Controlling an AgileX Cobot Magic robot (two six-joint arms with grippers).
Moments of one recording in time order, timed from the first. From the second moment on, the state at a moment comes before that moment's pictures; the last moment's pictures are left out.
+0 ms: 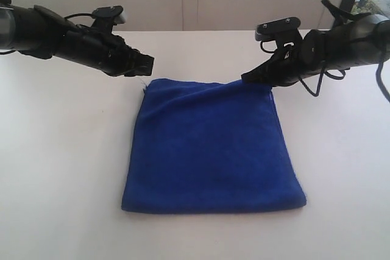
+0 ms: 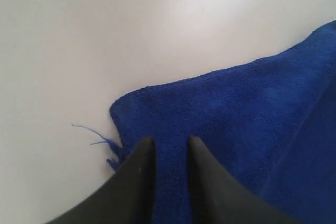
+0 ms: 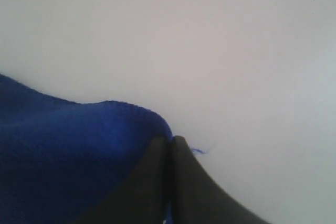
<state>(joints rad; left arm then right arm) -0.28 2.09 -1.45 -1.14 0.50 1.07 0.22 2.09 -1.30 0.12 0.12 -0.18</state>
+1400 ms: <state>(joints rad) -0.28 2.31 -1.66 -1.23 0.49 1.11 0.22 2.10 -1.30 0.12 0.00 -0.18</state>
